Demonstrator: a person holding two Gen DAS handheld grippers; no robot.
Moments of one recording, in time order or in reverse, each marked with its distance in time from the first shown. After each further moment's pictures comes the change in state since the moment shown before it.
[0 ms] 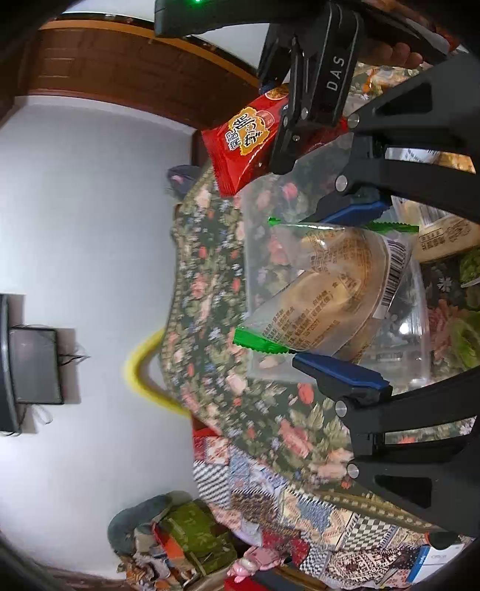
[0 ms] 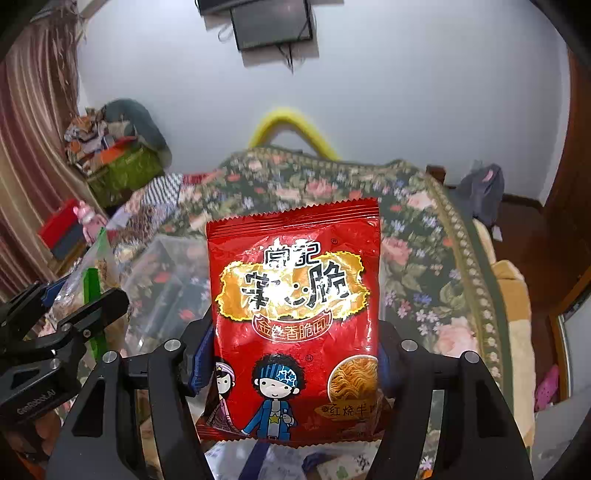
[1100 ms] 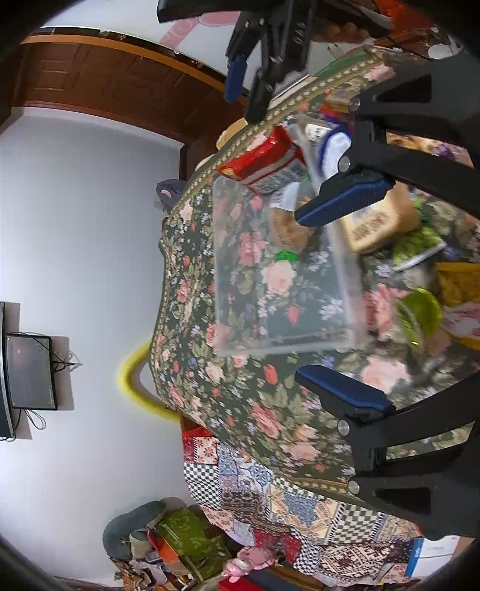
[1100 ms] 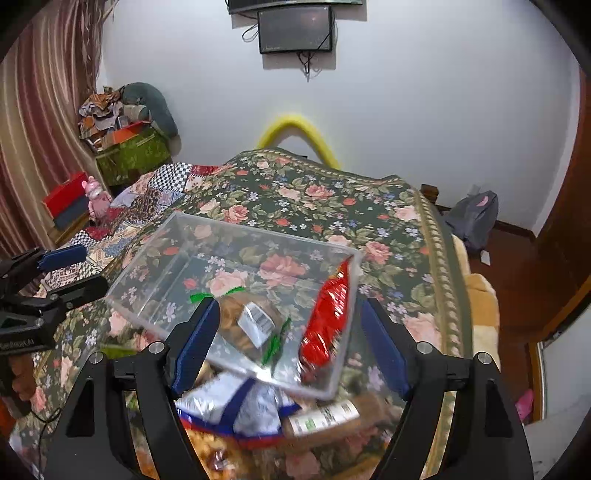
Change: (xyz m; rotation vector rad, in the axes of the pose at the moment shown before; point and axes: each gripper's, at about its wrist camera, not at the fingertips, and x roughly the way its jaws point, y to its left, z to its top) left arm -0.062 0.026 -0.030 0.019 0.024 -0.037; right arm -0.070 -0.002 -0.013 -0.105 -0.042 -0.037
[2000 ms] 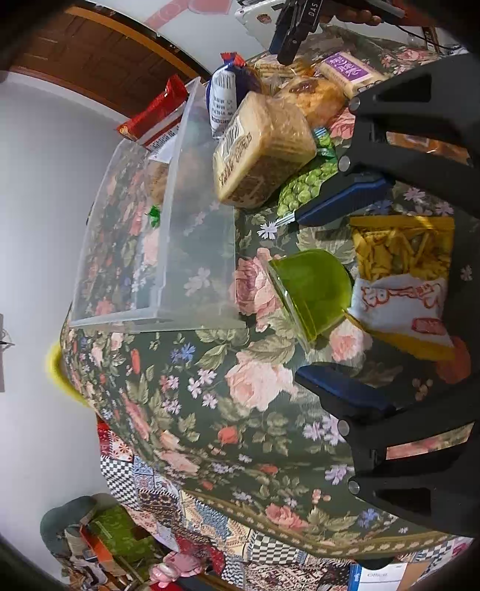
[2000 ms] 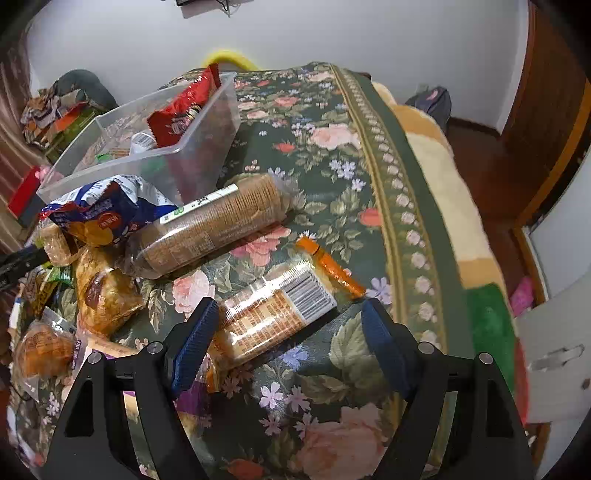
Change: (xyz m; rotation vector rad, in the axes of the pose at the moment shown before) left arm 0.055 0.022 -0.095 -0.096 0.219 -0.007; right arm 0.007 -0.072 -0.144 0.255 0.245 -0.070
